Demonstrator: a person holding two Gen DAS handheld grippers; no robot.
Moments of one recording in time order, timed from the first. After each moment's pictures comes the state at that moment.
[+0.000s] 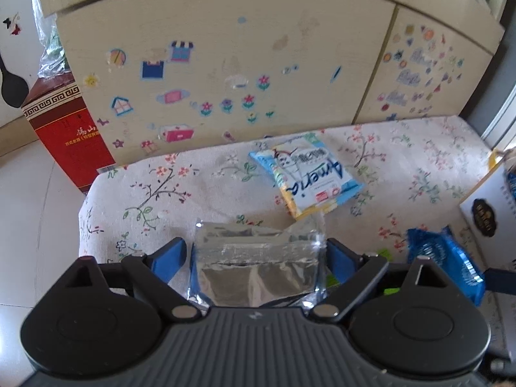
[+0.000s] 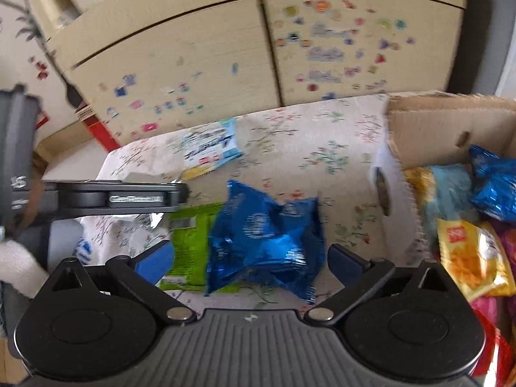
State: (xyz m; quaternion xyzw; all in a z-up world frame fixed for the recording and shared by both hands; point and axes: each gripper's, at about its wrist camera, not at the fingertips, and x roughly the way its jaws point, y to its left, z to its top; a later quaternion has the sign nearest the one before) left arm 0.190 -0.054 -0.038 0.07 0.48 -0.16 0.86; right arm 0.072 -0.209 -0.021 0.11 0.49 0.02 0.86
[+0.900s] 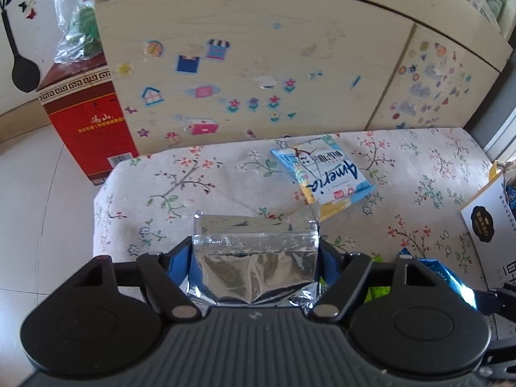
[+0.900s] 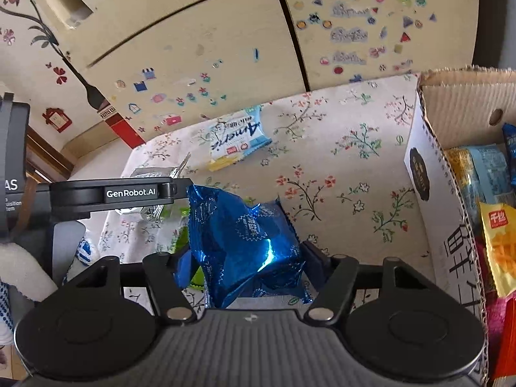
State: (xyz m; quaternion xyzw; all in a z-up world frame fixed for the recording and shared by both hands) left arm 0.189 -0.031 -0.027 0.04 0.48 -0.15 0.86; right arm 0.073 -0.211 -0.030 0.17 0.49 0.06 0.85
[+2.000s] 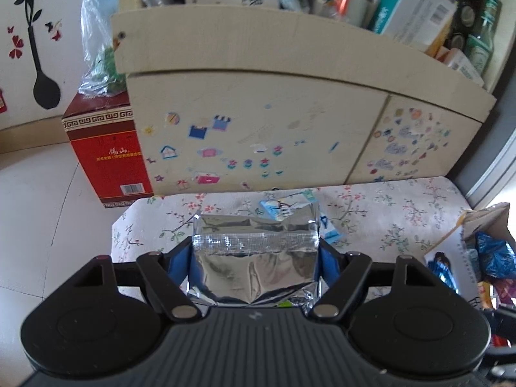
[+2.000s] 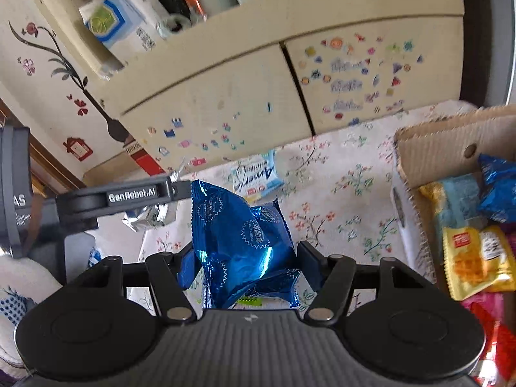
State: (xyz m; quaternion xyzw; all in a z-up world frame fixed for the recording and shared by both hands) left arm 0.164 -0.033 0.030 0.00 0.43 -0.14 0.89; right arm 0.048 -0.227 0.018 0.20 0.43 0.07 0.88
